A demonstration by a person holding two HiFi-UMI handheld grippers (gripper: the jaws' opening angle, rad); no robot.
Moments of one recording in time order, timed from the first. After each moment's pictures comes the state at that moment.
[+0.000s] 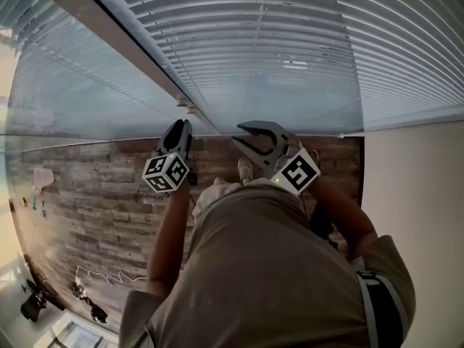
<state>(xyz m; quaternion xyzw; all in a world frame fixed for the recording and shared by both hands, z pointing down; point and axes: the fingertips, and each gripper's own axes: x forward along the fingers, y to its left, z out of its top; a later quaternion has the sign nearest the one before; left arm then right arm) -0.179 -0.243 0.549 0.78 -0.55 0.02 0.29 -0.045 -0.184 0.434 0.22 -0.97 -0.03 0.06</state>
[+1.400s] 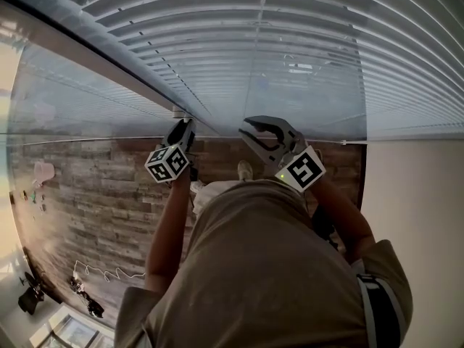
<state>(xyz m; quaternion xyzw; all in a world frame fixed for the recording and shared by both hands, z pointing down) -0.164 -0.274 0.634 0.76 -0.55 0.03 0.35 -0.005 -0.229 0.463 0.24 -0.97 -0.02 0.04</state>
